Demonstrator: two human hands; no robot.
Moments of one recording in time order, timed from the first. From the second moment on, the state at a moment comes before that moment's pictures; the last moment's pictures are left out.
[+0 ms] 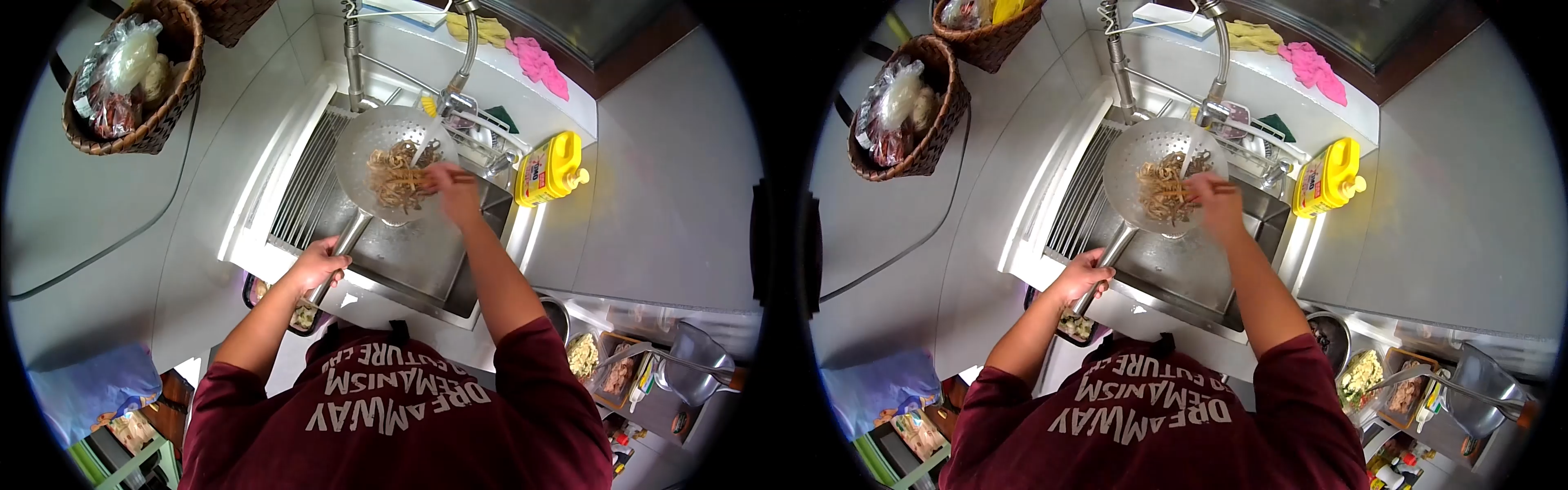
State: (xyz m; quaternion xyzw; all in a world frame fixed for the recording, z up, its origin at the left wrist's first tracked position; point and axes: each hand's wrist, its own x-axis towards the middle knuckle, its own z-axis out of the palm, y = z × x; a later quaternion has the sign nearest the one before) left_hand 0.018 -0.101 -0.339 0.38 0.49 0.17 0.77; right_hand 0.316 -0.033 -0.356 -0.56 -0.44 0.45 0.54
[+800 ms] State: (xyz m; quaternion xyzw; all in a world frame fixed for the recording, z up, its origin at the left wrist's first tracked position) left_hand 0.015 -0.103 -0.339 0.39 0.49 0.17 0.76; right_hand 0.298 -0.038 -0.347 -0.52 -0.52 0.34 0.59
